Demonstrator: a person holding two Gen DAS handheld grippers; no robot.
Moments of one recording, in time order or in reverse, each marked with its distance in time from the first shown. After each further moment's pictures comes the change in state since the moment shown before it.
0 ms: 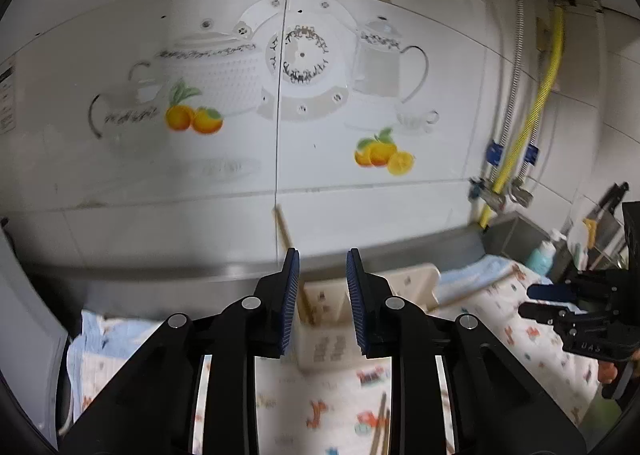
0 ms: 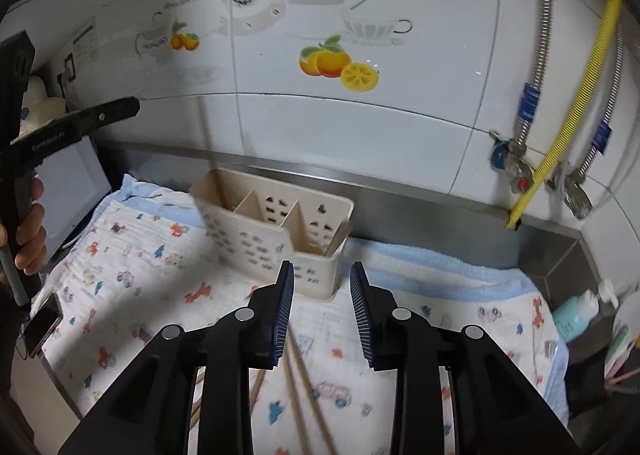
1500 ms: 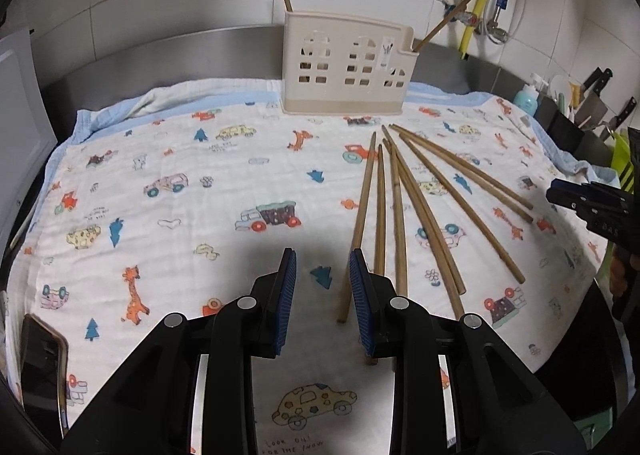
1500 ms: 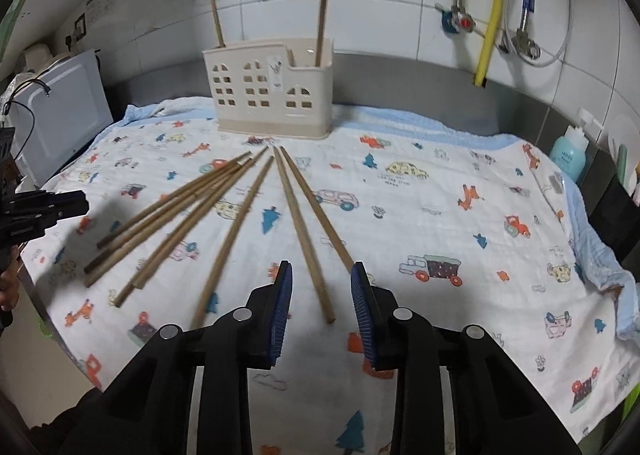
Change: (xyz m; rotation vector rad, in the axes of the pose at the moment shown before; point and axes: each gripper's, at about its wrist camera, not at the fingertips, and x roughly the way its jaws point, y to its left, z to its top) left arm -0.056 -0.005 -0.252 -0.005 0.329 -0.018; right arm -0.011 0.000 -0.213 0.083 0.040 -0.031
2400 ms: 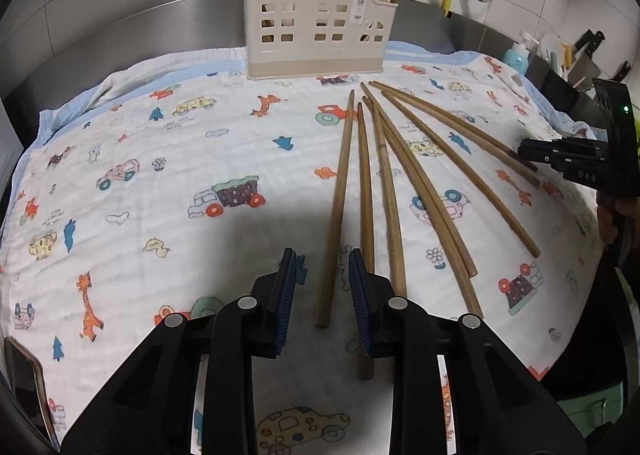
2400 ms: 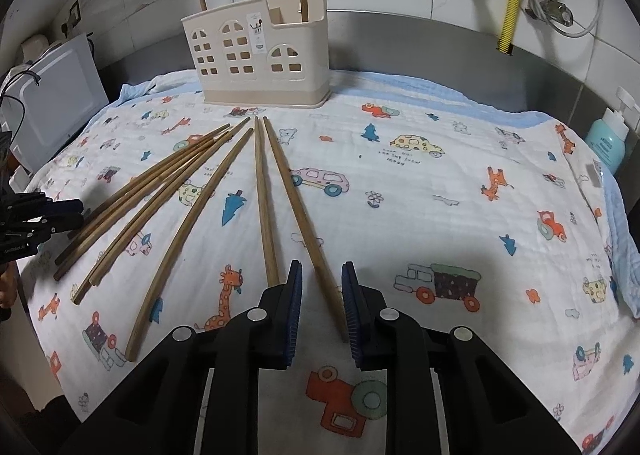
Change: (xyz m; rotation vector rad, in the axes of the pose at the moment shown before) left arm 0.043 -0.014 -0.005 0.079 0.101 -0.045; right arm 0.054 -0.027 0.008 -0.030 0.091 0.063
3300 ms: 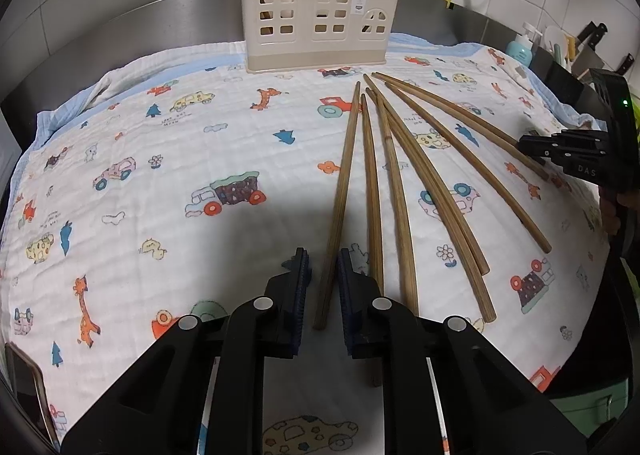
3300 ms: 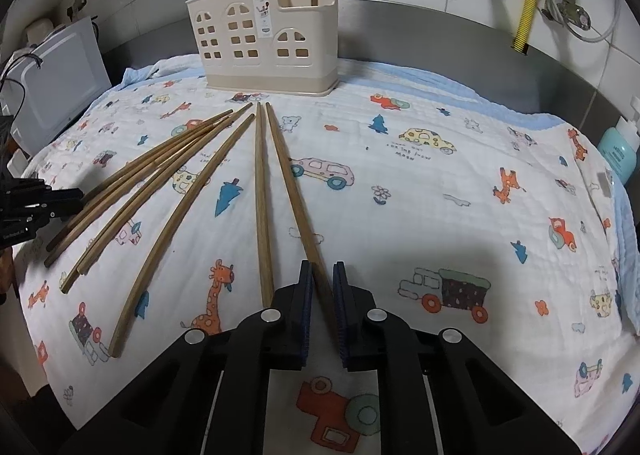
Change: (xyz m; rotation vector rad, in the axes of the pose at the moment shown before) left arm 0.008 -0.001 0.001 0.015 0.013 0.015; right arm 0.013 0.002 0.001 -0.057 0.031 -0.004
